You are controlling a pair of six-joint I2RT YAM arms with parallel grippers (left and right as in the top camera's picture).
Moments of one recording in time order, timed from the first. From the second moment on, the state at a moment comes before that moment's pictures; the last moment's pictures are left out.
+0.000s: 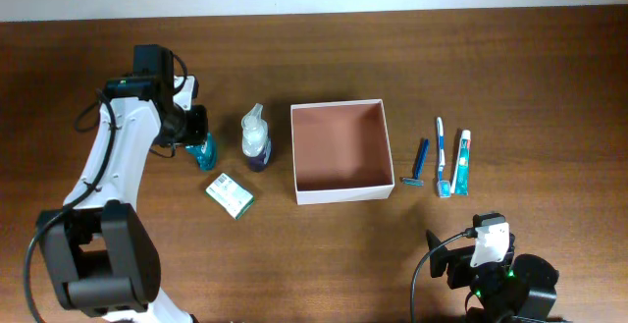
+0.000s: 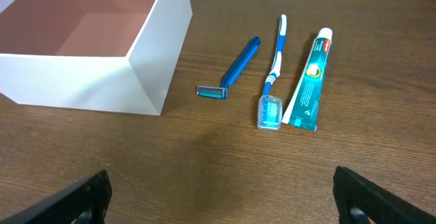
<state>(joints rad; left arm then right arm) 0.04 1.83 1.48 -1.00 0.08 0.01 -0.22 0.01 0.25 -0.81 -0.38 -0.14</state>
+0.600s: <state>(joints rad) -0.14 1.69 2.11 -1.49 0.07 -0.06 -0.22 0.01 0.25 -0.81 -0.38 -0.14</state>
